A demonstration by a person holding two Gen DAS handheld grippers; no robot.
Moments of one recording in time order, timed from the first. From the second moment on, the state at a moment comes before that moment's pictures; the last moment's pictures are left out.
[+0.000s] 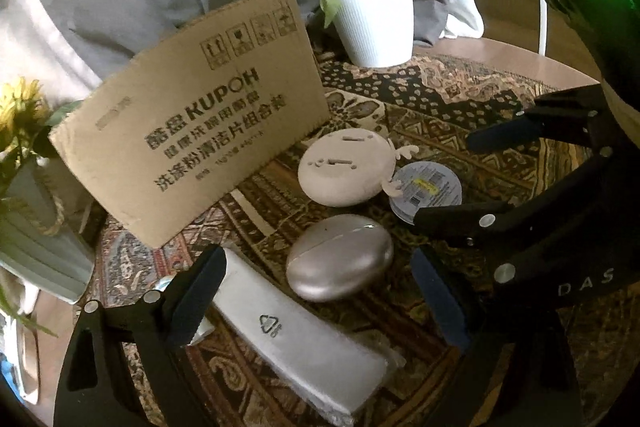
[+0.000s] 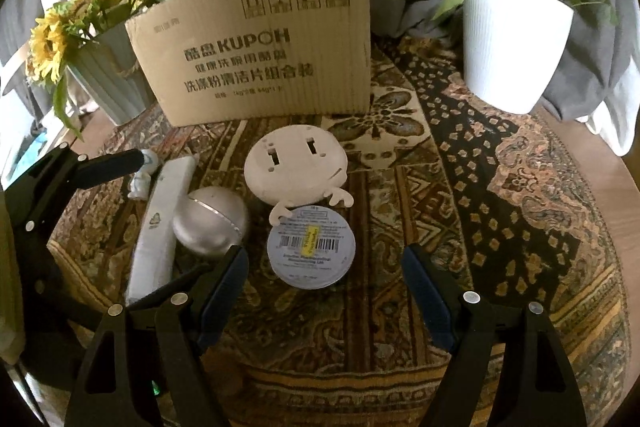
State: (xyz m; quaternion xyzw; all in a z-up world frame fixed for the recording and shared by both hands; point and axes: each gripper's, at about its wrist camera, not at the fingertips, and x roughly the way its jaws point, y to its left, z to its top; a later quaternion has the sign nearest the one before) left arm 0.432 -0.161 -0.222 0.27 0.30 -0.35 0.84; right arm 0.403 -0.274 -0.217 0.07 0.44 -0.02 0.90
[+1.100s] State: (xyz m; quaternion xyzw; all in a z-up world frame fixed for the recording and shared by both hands) left arm 0.444 -0.168 -0.234 0.24 0.36 -0.36 0.83; right arm 0.416 -0.279 -0.229 0.07 0.45 0.00 0.89
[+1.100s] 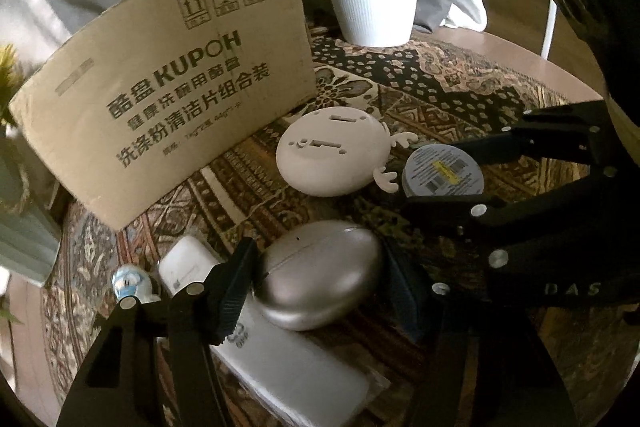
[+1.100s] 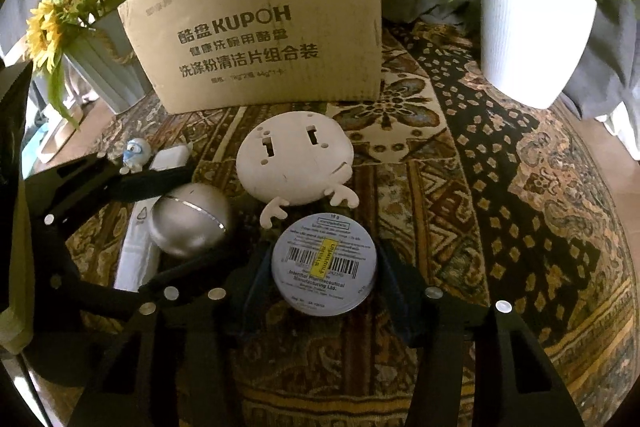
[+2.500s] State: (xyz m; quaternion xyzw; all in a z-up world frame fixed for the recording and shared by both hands) left arm 0.408 -0.119 -0.115 0.07 0.33 -0.18 0.92; right arm 0.367 -0.278 -0.116 0.09 0.34 0.00 0.94
